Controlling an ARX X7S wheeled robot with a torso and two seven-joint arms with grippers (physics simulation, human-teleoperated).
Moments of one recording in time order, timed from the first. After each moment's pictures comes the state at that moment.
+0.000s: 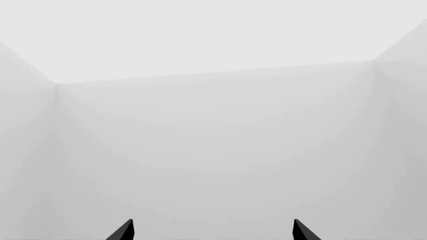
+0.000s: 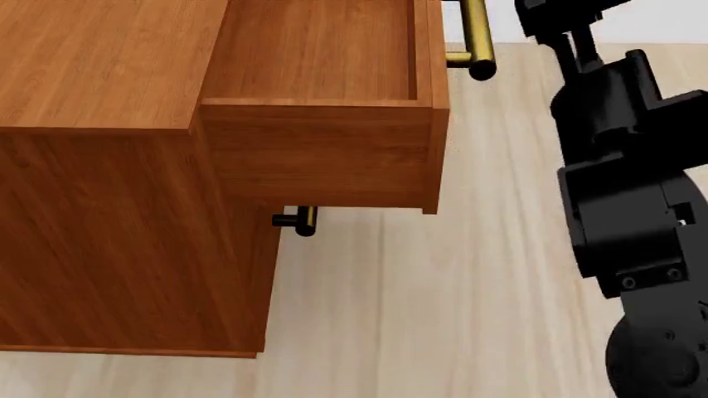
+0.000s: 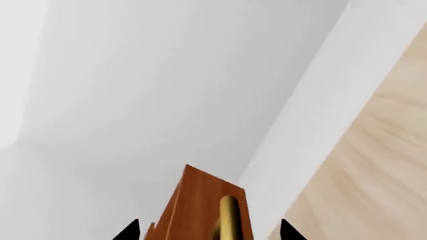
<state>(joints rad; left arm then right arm) -0.85 -0.69 0.23 0.92 -0.77 -0.60 -0.67 1.13 0.64 -0.87 0.12 1.99 -0.42 0.47</state>
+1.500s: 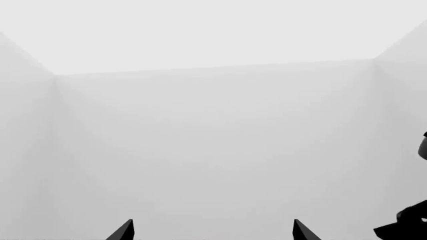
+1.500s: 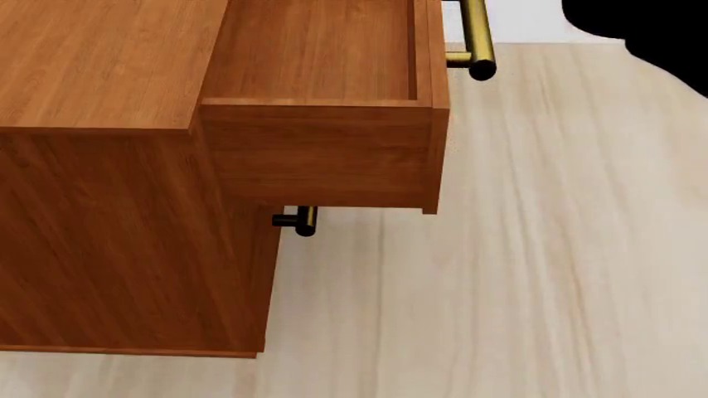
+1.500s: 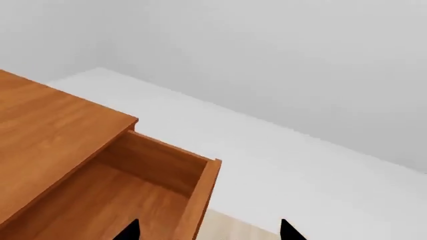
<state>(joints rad) -0.78 -0.69 0.26 0.87 -0.72 -0.51 -0.64 2.00 0.54 -1.41 0.45 1.46 0.58 0.28</state>
